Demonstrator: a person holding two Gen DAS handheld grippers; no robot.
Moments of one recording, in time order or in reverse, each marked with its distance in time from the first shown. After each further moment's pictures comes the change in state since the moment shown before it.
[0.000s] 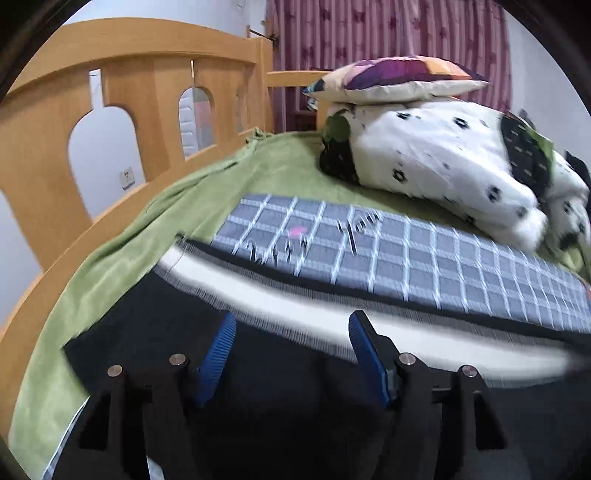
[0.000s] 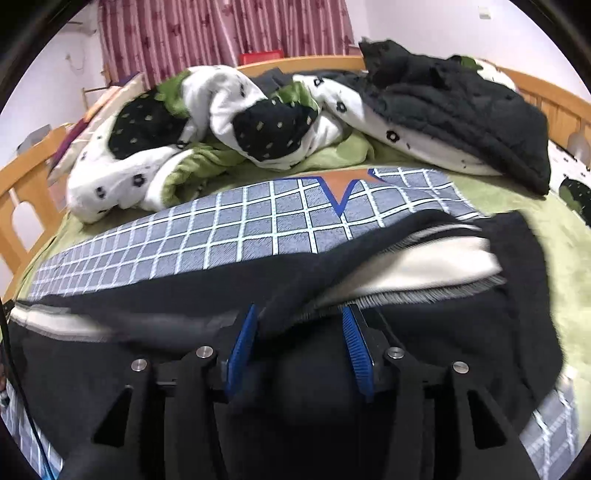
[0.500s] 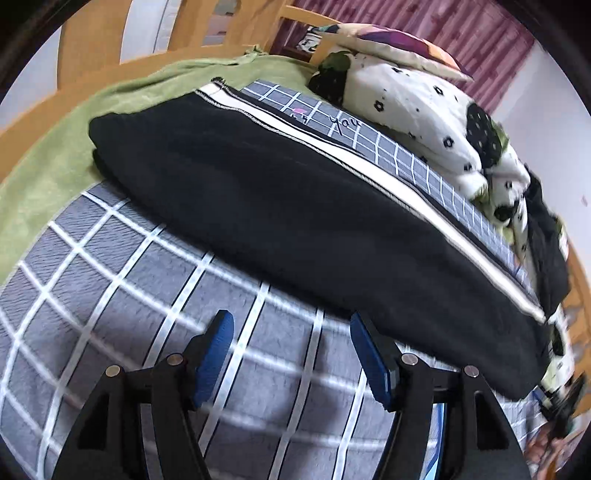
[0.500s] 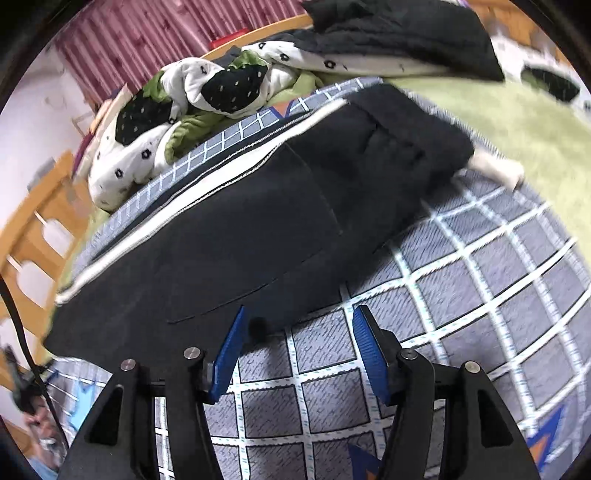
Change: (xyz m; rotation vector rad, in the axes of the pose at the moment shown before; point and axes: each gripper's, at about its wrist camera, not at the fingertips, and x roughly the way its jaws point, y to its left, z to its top) left arm -0.032 0.084 -0.115 -0.231 0.253 -0.320; right arm -0.068 -0.085 -0.124 0.243 0.147 0.153
